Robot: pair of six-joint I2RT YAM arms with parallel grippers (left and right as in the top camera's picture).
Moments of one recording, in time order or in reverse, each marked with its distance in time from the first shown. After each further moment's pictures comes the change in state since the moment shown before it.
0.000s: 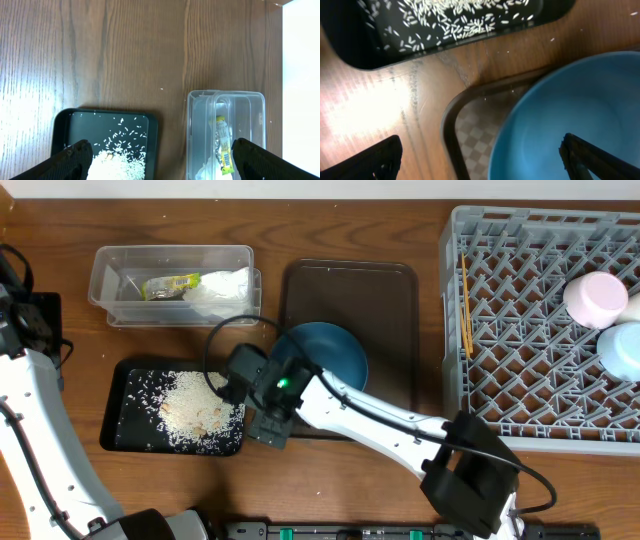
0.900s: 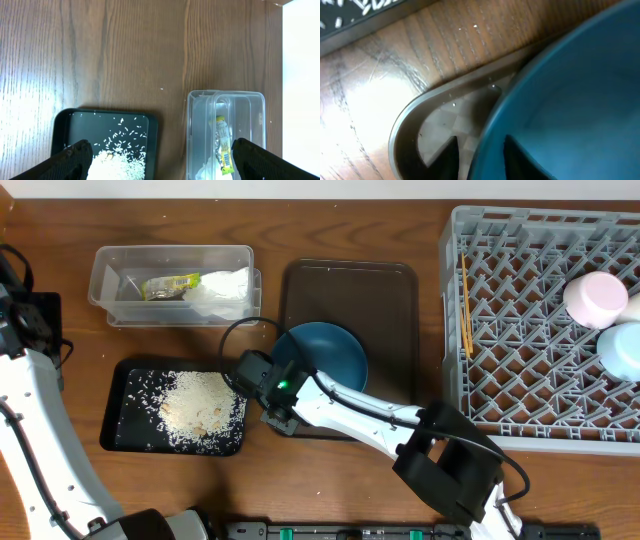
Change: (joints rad) left arm 0.000 0.000 0.000 0.000 0.000 0.000; right arm -0.023 0.082 -0.071 0.086 0.073 0.127
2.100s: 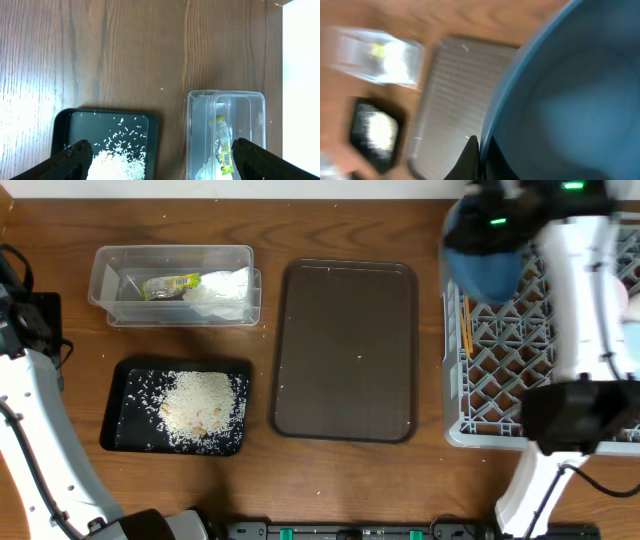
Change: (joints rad) left arm 0.000 0.000 0.000 0.000 0.000 0.000; right arm -1.055 -0.009 0.765 -0.551 -0.689 0.055
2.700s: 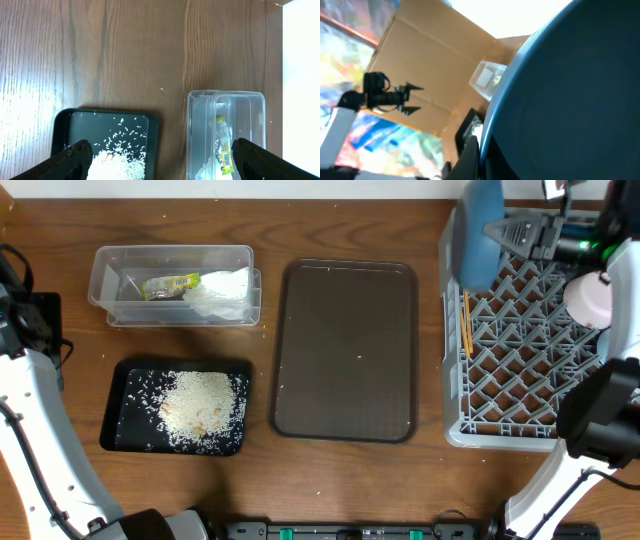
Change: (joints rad) left arm 0.000 0.000 0.000 0.000 0.000 0.000; right arm -0.249 -0.021 -0.363 0.225 -0.846 -0.237
